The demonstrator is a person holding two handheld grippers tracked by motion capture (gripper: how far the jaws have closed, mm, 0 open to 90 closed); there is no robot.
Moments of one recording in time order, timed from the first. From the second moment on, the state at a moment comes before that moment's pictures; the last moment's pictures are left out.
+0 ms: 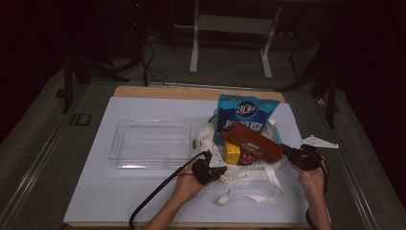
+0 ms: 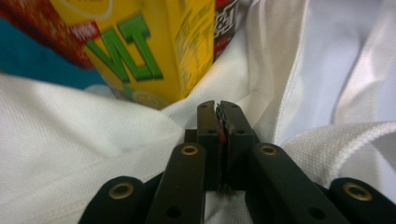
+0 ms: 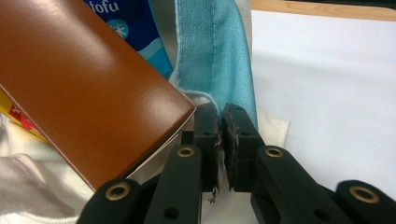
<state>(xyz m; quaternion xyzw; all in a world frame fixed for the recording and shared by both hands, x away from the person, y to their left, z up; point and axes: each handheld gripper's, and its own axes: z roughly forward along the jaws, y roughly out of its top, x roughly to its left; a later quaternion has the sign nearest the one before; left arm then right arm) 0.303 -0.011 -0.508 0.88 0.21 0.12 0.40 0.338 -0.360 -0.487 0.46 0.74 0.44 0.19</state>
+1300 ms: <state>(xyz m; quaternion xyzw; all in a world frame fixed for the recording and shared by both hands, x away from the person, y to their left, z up) 0.326 0.019 -0.412 0.88 0.17 0.16 0.41 0.294 -0.354 -0.466 0.44 0.76 0.40 0.24</state>
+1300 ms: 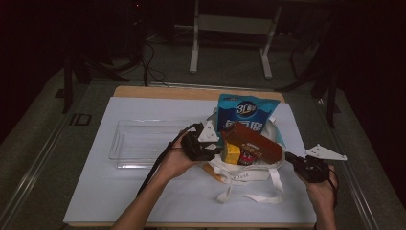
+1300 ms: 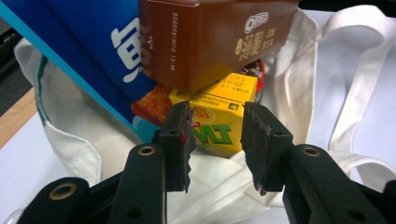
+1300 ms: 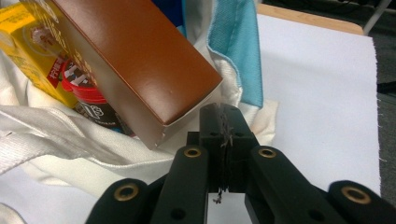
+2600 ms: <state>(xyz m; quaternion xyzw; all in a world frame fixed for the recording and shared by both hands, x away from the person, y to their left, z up) 0.347 0.033 -0.414 0.88 0.20 0.16 0.39 0.316 -0.326 -0.471 0.47 0.76 0.39 0.21</state>
